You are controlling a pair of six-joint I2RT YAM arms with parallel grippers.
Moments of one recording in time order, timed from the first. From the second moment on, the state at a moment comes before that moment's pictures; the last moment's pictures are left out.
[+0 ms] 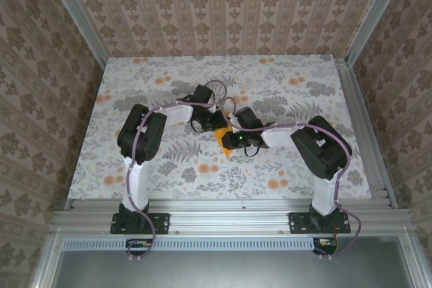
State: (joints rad) left arm -0.55 2.11 1.36 -0.32 0.54 -0.57; right arm 0.60 1.90 0.96 0.01 -0.35 0.44
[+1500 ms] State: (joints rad) left arm -0.54 2.15 1.43 -0.41 0.54 -0.43; right arm 0.70 1.74 0.74 0.10 -0.28 0.59
